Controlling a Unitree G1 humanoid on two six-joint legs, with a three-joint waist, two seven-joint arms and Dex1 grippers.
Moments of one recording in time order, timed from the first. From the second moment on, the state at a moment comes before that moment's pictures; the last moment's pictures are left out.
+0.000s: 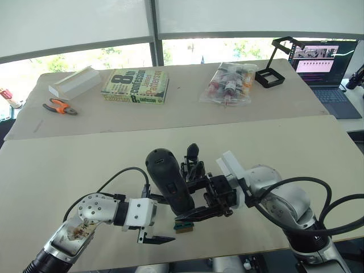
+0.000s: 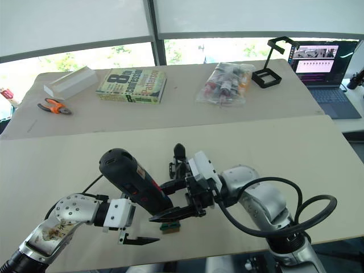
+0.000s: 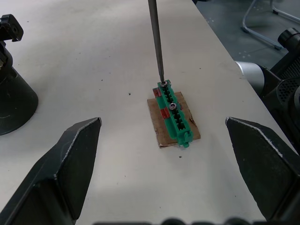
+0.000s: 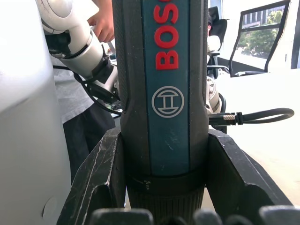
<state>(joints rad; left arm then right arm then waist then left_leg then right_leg) 0.02 0.78 -0.26 -0.38 -0.23 0.00 -1.17 -0.35 -0.48 0.27 -0.46 0.69 0.53 1.23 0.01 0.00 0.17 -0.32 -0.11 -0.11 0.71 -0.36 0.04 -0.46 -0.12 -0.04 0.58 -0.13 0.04</state>
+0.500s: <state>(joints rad) 0.01 0.77 -0.26 -0.38 -0.23 0.00 -1.17 -0.34 -0.48 0.27 -0.43 0.68 0.50 1.25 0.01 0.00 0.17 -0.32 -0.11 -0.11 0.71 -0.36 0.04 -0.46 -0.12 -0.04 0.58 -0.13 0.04</state>
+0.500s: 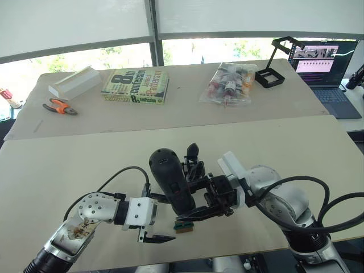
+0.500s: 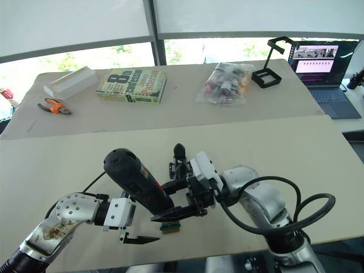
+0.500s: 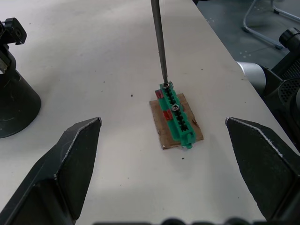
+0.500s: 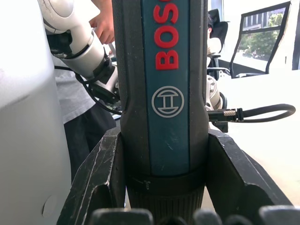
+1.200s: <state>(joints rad) 0.01 0.77 -0.26 -0.38 -0.23 0.00 -1.17 -0.34 -0.48 0.29 -0.44 0.68 0.50 1.23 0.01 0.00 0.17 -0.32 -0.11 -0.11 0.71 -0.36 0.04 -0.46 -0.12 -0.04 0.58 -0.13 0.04</state>
